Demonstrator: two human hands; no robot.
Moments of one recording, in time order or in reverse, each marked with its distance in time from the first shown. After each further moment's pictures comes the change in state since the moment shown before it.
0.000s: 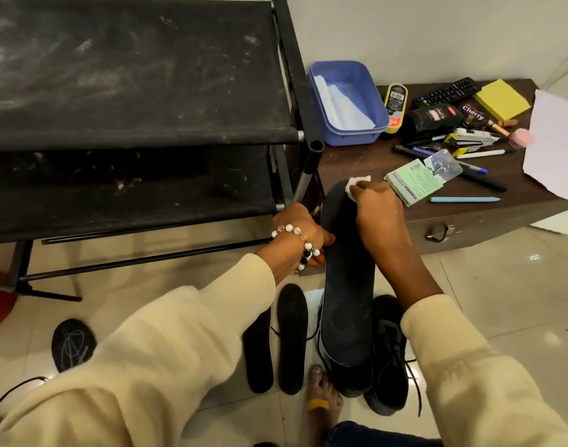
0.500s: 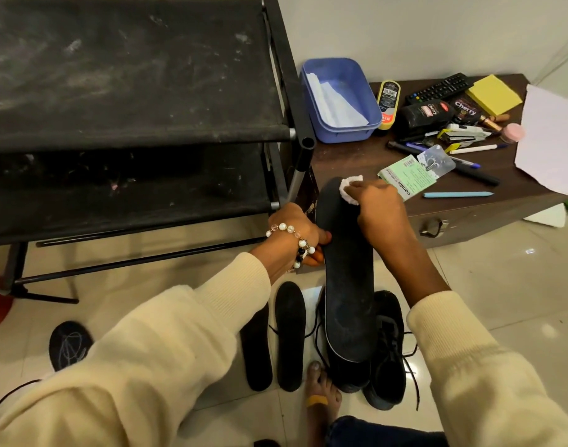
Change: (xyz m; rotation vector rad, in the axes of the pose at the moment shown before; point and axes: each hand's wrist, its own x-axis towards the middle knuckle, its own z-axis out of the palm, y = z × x) left_hand 0.003 -0.005 0.002 -0.041 0.022 0.048; right_hand 0.006 0.002 -0.017 0.048 -0.178 0.013
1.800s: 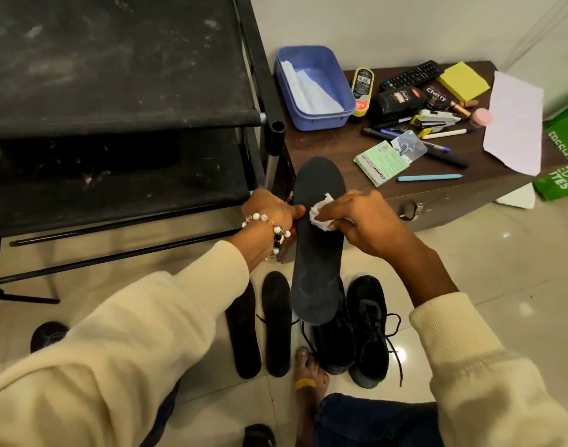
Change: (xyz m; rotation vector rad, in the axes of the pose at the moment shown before) left_hand -0.001 -0.007 0.008 -0.164 0.314 0.166; right_hand -0.049 0.013 -0.020 -0.003 -0.164 -0.314
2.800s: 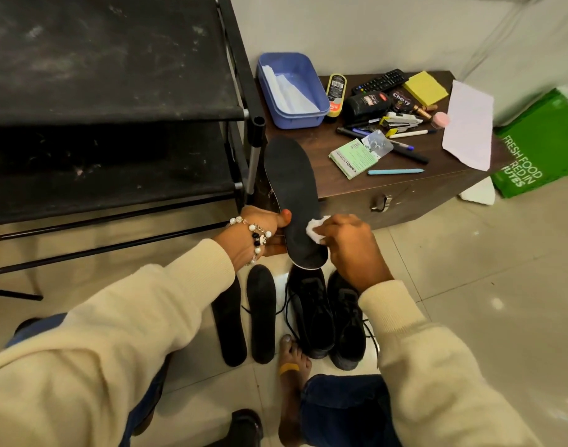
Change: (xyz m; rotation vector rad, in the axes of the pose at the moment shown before) left_hand -0.036 -0.022 0.000 -0.330 -0.256 -0.195; right_hand -0.065 -0.032 0.025 0.087 0.114 0.251
